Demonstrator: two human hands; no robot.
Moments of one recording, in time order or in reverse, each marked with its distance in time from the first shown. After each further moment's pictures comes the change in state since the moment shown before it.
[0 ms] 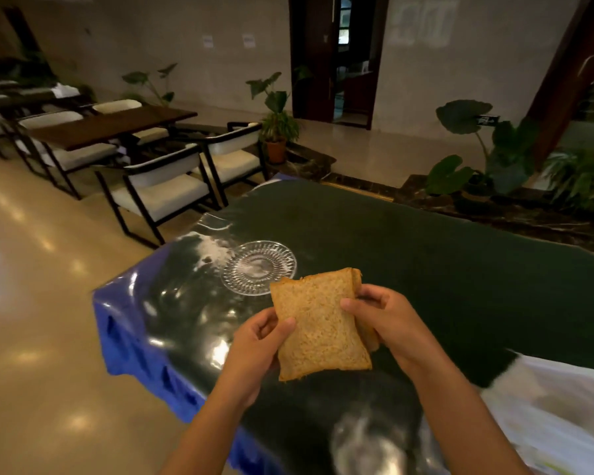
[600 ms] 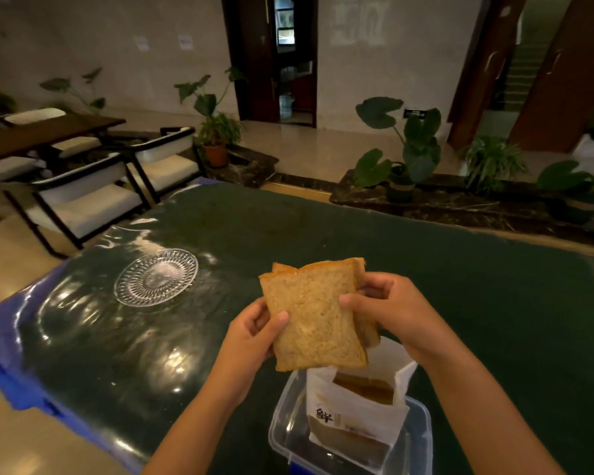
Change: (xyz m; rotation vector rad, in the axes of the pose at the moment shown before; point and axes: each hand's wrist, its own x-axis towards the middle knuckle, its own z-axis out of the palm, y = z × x) left_hand -0.004 -0.044 0.236 -0.004 -0.215 0.076; right_hand -0.084 -0.017 -0.249 -0.121 0.065 -0.082
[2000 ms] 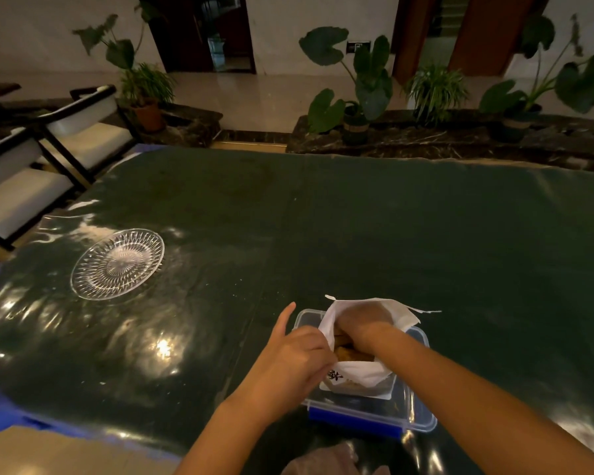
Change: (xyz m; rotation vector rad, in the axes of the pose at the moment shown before) left_hand -0.033 -0.024 -0.001 1.388 -0.632 0.704; right_hand 0.040 0.169 0.054 -1.022 -0.214 0.586
